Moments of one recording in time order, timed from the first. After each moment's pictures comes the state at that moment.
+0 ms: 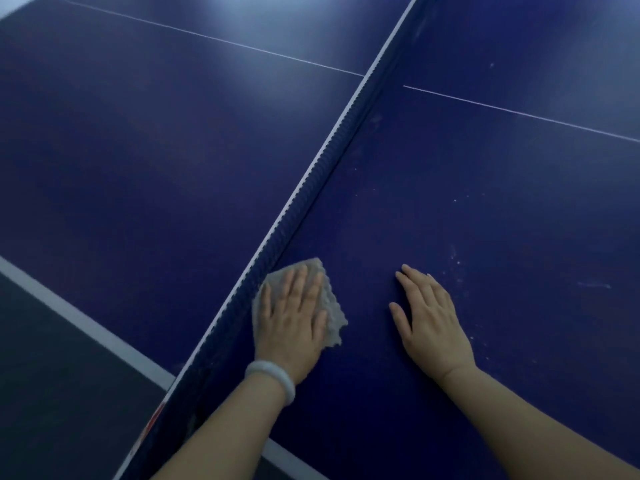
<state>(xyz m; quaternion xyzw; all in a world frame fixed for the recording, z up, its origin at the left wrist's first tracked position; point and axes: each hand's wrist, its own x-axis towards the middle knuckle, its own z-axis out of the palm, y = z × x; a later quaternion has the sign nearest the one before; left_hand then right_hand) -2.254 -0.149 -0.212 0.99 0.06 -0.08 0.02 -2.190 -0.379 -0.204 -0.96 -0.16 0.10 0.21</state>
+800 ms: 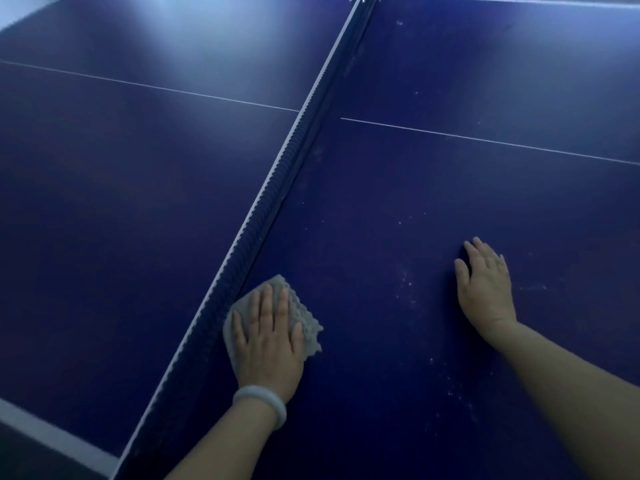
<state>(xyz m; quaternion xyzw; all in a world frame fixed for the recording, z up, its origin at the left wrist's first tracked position) -2.208 -0.174 -0.211 0.99 0.12 -0.09 0.05 -2.090 -0.493 -0.199 -0.98 0.07 0.03 0.20</state>
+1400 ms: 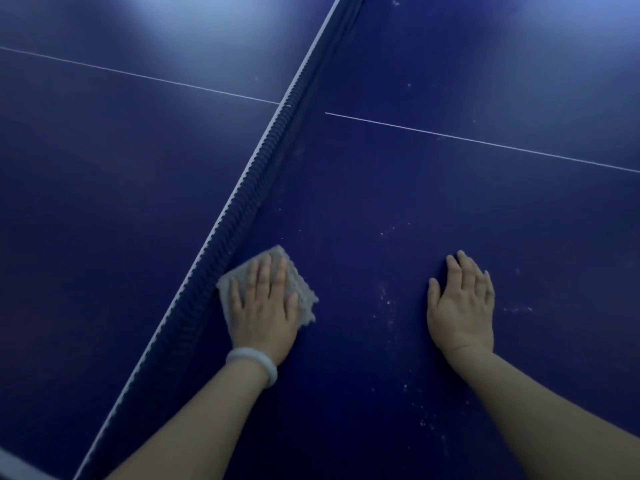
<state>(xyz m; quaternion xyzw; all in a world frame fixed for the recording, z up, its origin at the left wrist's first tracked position) -2.125 -0.198 -0.210 0.99 0.09 -0.10 0.03 -2.085 -0.488 -0.213 -0.99 0.09 0.01 0.10</state>
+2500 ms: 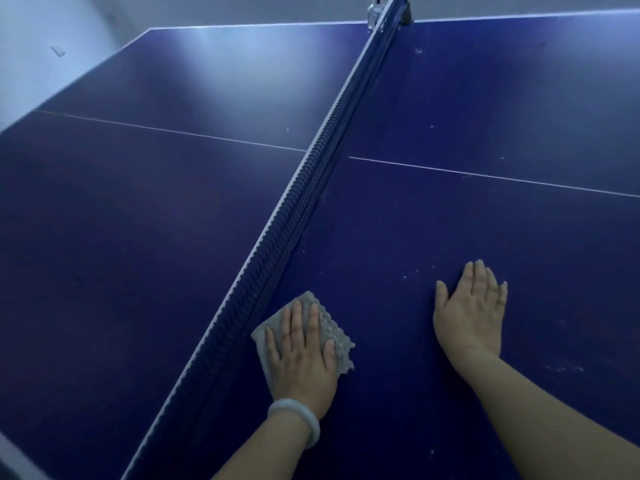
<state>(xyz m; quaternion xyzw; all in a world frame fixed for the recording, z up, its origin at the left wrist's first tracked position) -2.125 -0.233 -0.211 0.99 0.14 -0.09 0.03 -2.020 -0.462 -0.207 -0.99 0.11 0.02 0.12</state>
